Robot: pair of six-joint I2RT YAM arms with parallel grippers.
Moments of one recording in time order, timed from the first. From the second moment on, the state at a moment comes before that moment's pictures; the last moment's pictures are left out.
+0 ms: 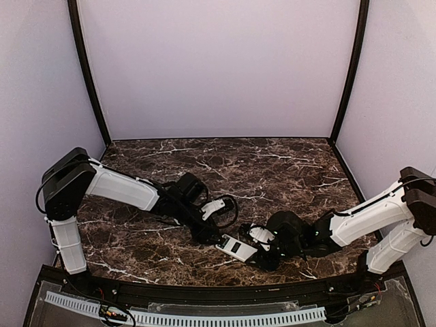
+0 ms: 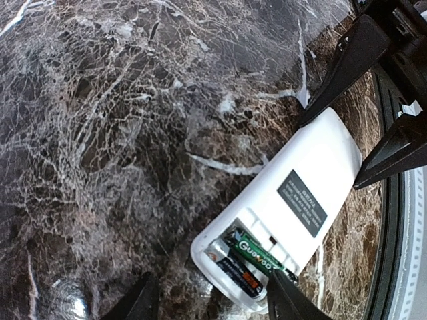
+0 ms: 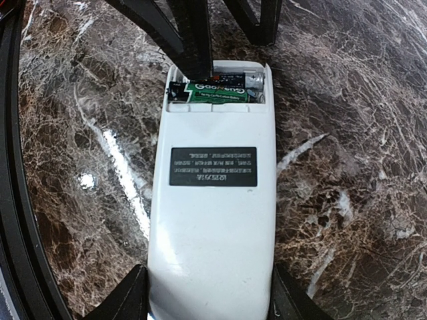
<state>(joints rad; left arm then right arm) -0.88 1.89 1.04 -0.14 0.51 0.13 1.16 1.47 0.51 0.10 -0.05 0.11</state>
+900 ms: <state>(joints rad) -0.87 1.90 1.05 -0.16 0.64 0.14 1.16 1.47 0.51 0.10 -0.05 0.10</state>
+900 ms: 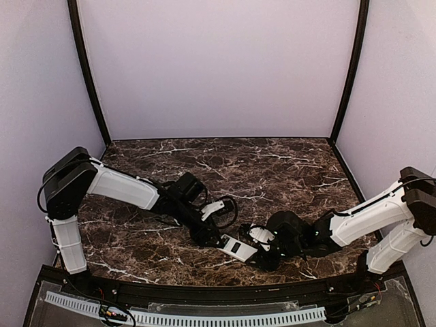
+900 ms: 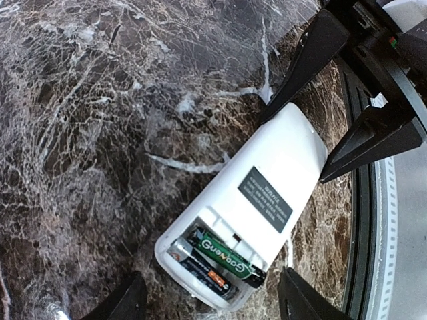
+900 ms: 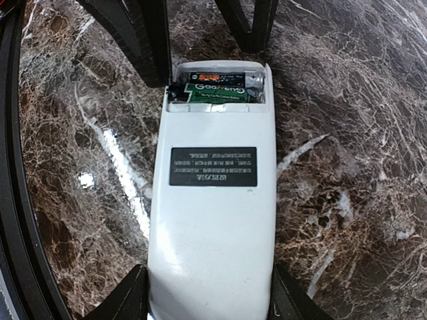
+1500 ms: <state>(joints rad) -0.88 1.91 1.05 -0.16 0.60 0.18 1.16 1.47 0.51 0.10 -0.05 0.10</state>
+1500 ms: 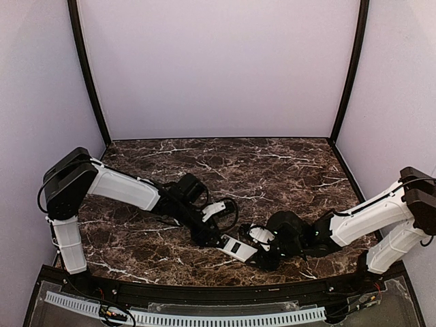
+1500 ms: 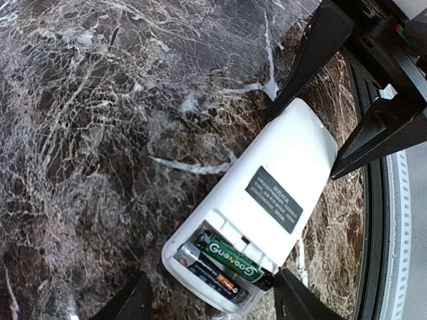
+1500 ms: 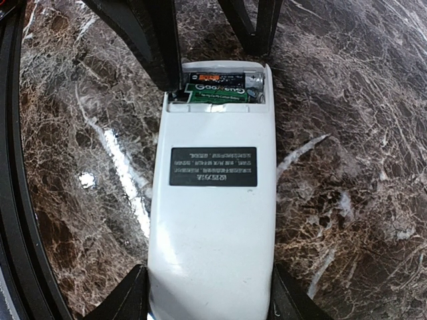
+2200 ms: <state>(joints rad) -0.90 1.93 1.07 -0.16 0.55 0.20 1.16 1.47 0.50 0.10 -0.05 0.11</state>
